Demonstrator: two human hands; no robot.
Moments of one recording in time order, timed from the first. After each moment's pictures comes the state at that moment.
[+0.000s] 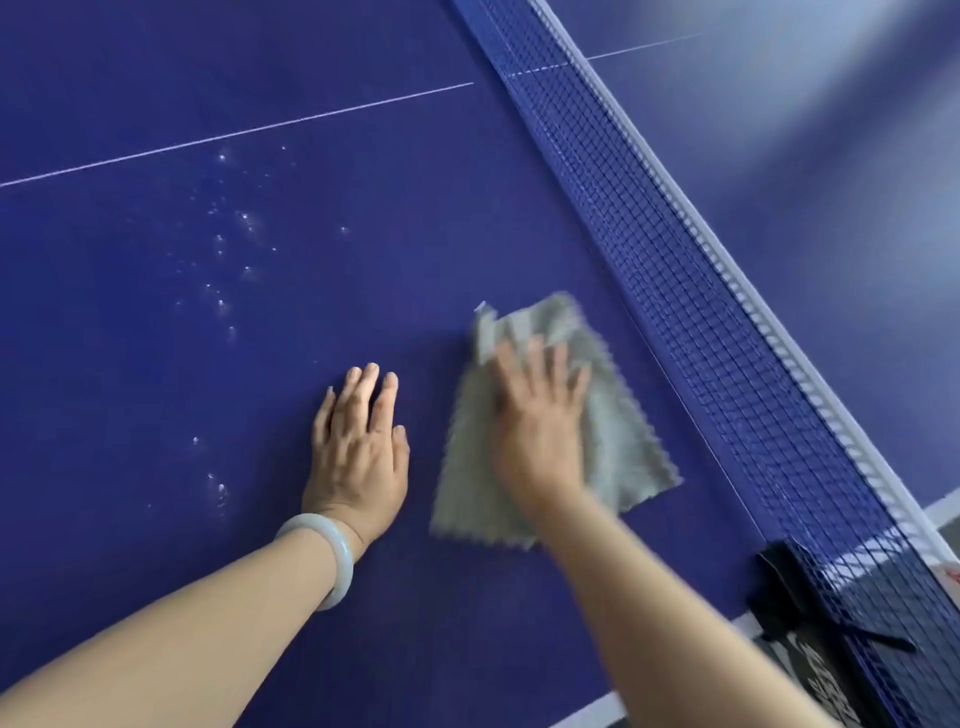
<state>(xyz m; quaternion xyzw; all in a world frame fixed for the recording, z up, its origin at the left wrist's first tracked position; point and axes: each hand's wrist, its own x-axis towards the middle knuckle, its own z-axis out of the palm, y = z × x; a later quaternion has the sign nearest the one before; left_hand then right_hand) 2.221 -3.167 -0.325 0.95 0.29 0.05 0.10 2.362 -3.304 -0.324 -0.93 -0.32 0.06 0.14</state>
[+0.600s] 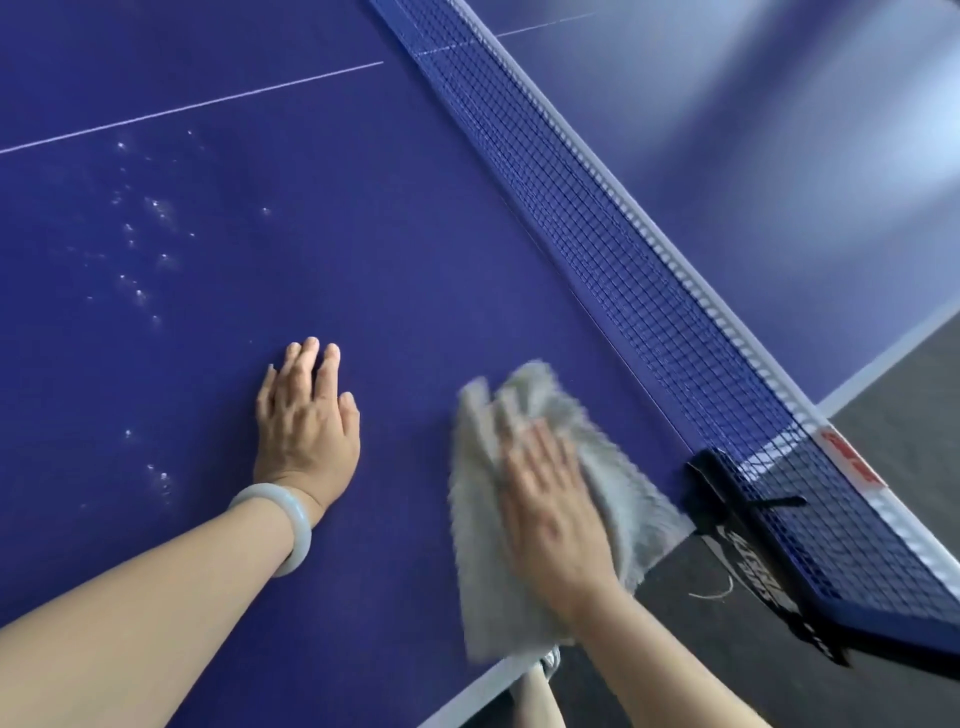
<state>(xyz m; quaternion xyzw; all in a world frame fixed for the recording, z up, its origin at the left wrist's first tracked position) 2.220 -3.168 -0.328 0.94 0.30 0.08 0.13 2.274 -3.431 -0.332 -0.92 -0.36 0.04 0.14</state>
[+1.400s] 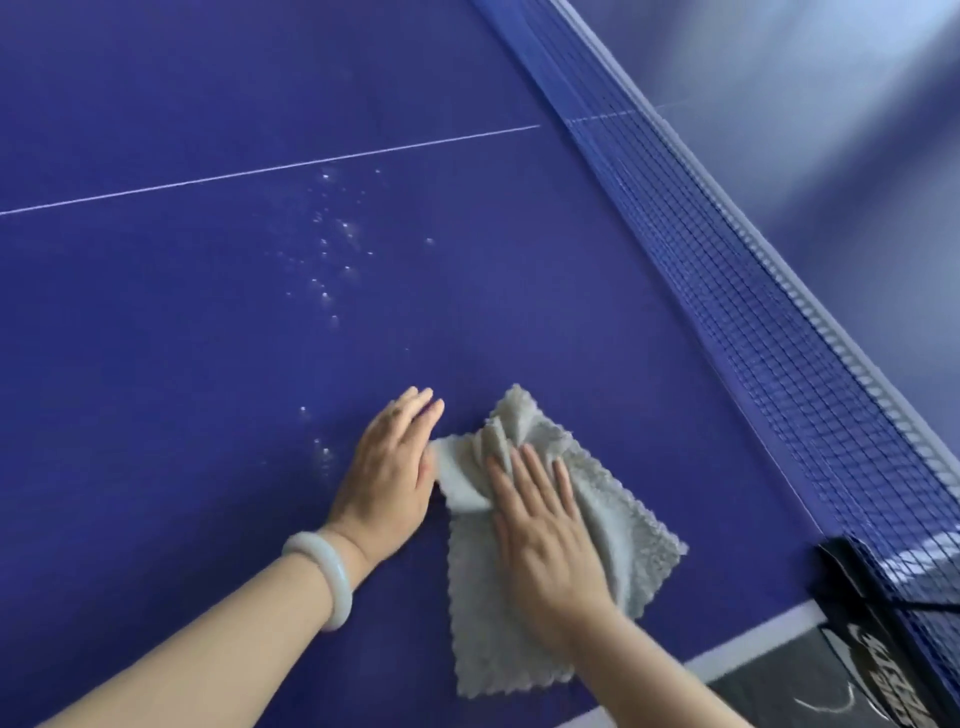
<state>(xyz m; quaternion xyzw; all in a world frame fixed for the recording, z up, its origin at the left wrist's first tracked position) 2.143 -3.141 -0.303 0.94 0.21 0.11 0.24 2.228 -3.334 -0.329 -0.86 -0.49 0.06 0.11</state>
